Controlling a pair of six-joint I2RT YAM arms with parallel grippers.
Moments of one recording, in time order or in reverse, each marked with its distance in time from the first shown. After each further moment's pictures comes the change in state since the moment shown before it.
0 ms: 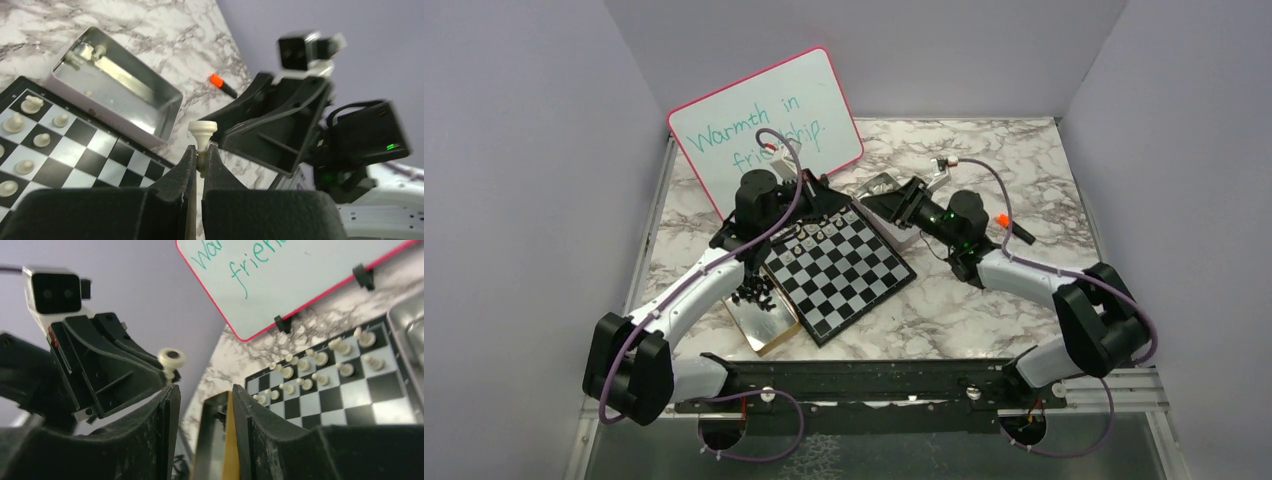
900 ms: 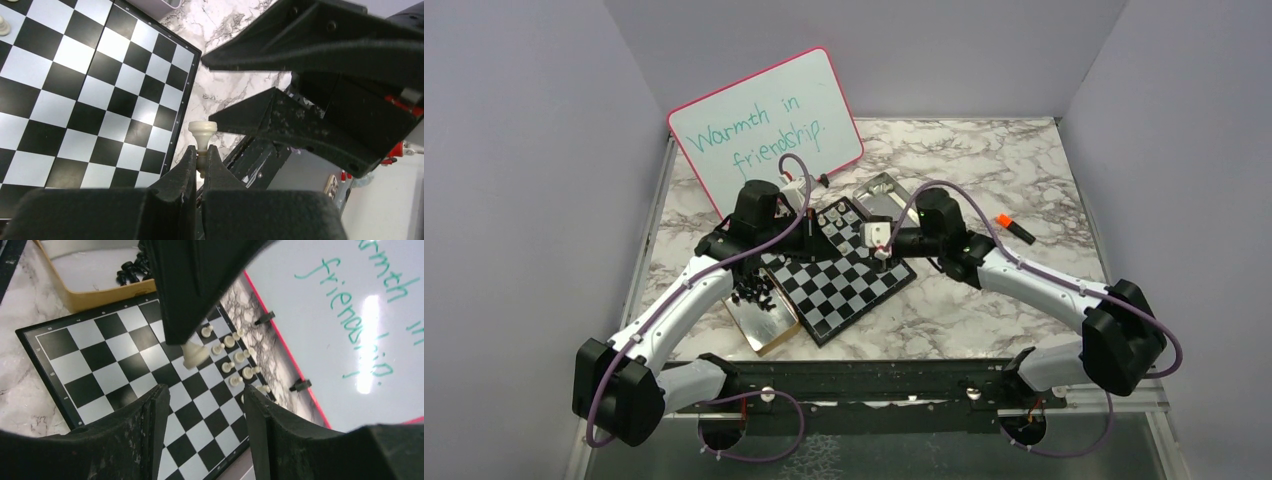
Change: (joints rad) left arm 0.000 -0.103 0.066 -0.665 0.221 0.306; right arm 0.148 -0.133 0.211 -0.797 -0.357 -1.884
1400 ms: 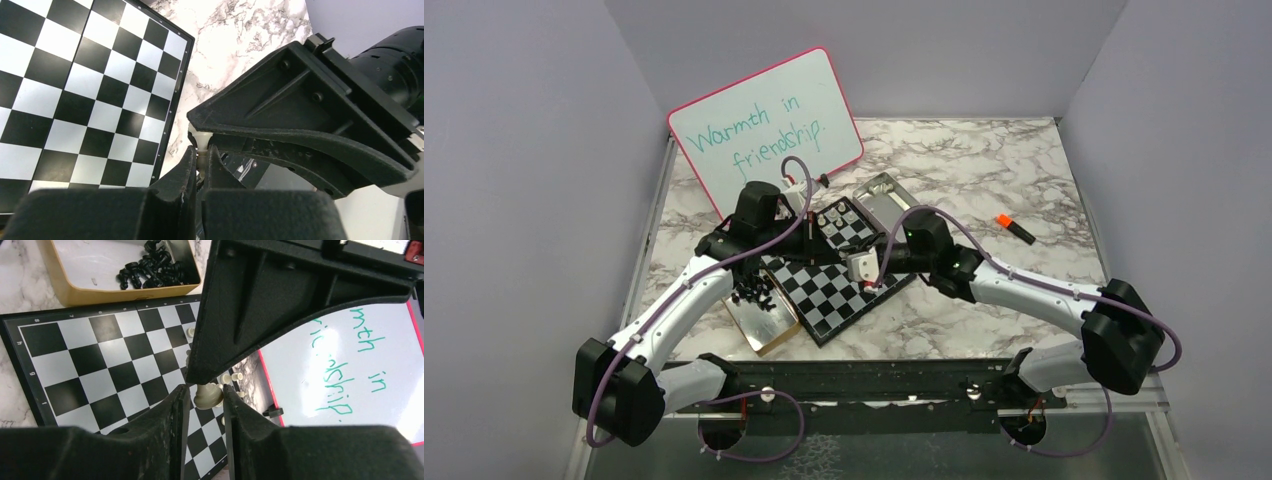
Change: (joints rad) left arm 0.000 0.000 0.000 -0.034 0.043 0.006; right arm 0.140 0.000 -0.035 0.065 0.087 -0.213
